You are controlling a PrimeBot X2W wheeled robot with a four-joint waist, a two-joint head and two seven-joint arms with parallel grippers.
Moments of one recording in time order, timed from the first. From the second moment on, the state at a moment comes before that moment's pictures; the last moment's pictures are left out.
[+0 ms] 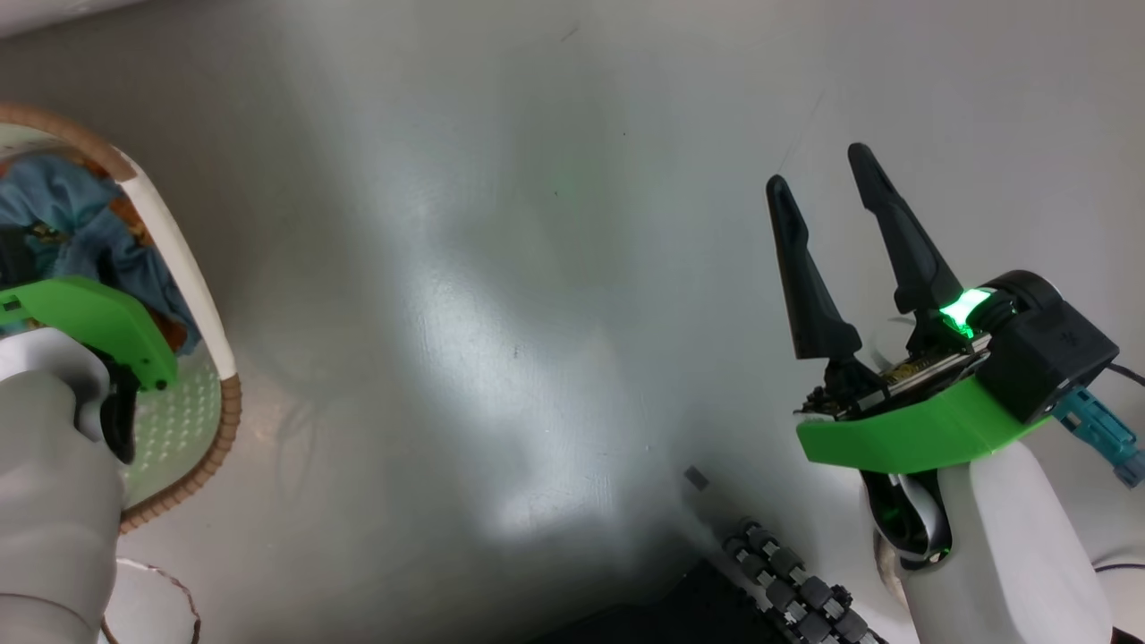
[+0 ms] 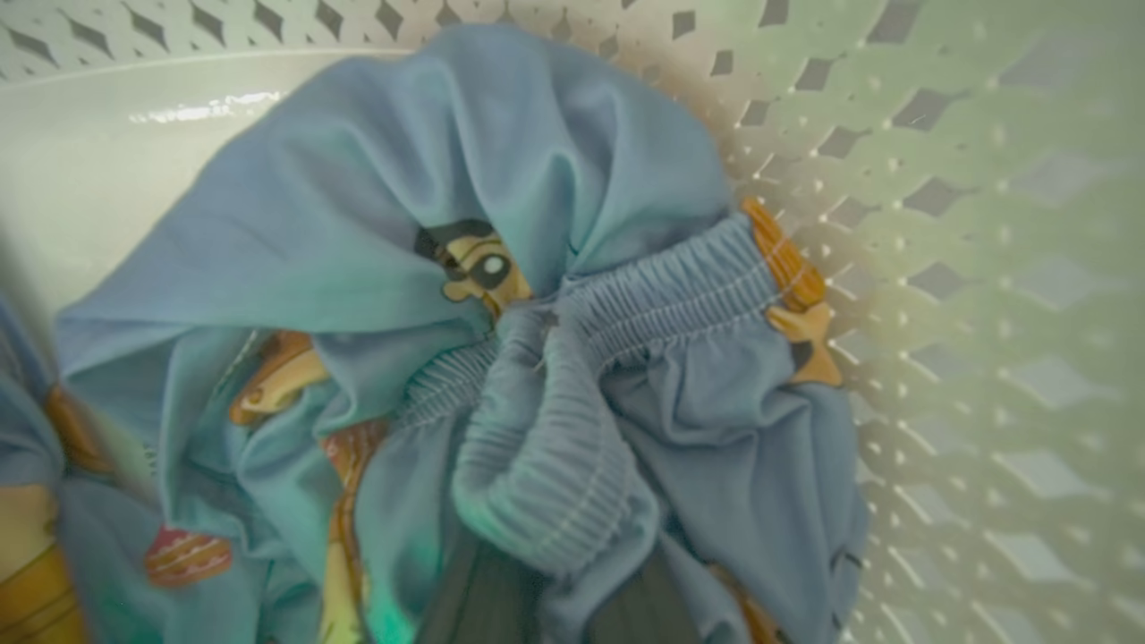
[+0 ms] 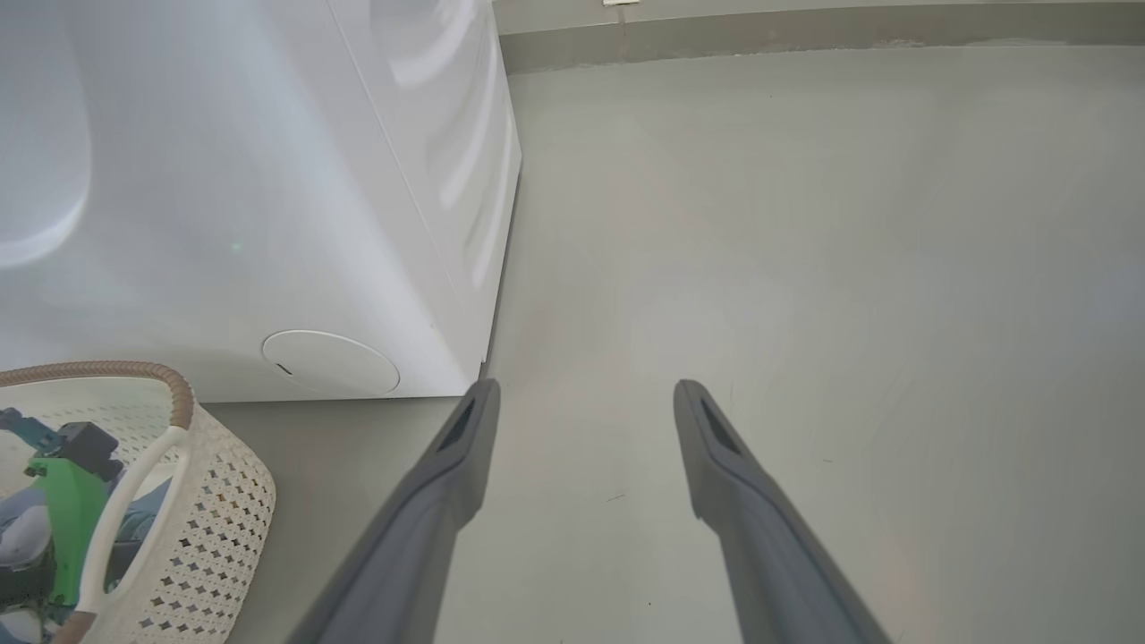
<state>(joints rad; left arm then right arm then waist) -1.01 0.26 -0.28 1.29 -0.49 -0.02 -0.07 -0.40 -0.05 0.15 -0.06 0.25 0.12 -0.25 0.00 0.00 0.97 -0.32</state>
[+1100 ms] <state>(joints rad) -0.86 0.15 -0.24 1.15 -0.53 -0.01 -0.25 -0.34 -0.05 0.08 0.01 0.12 0.12 -0.26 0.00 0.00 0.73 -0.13</state>
